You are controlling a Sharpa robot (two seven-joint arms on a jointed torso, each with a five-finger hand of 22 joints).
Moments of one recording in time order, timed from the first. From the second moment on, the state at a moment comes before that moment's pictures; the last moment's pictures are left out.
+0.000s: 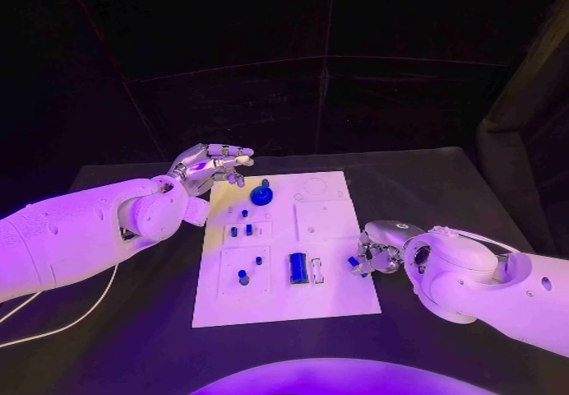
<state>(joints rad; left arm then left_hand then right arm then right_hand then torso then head) 1.20 -0.83 -0.09 1.36 0.03 -0.05 0.36 1.35 -0.09 0.44 -0.05 0.11 0.98 0.19 0.16 0.07 1.05 0.11 0.35 0.08 1.20 0.02 0.94 0.42 0.17 1.16 0.12 0.58 0.72 1.02 -0.99 -0.06 1.86 -1.59 -0.14 -0.63 1.48 0.03 -0.20 0.18 0.20 1.01 0.09 0.33 0.28 1.34 0.00 1.03 1.05 1.47 -0.06 1.45 1.31 0.08 1.44 0.04 1.42 1.24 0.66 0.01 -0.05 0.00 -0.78</state>
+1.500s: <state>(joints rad) 1.20 -0.83 -0.09 1.37 0.03 -0.05 0.36 1.35 -0.09 0.44 -0.06 0.11 0.98 0.19 0.16 0.07 1.05 0.11 0.35 0.08 1.20 0.02 0.94 0.42 0.17 1.16 0.12 0.58 0.72 1.02 -0.95 -0.06 1.91 -1.48 -0.33 -0.65 1.45 -0.03 -0.06 0.25 0.44 1.05 0.08 0.26 0.26 1.34 -0.01 1.02 1.06 1.47 -0.07 1.45 1.31 0.08 1.45 0.04 1.42 1.25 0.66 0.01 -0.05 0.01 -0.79</state>
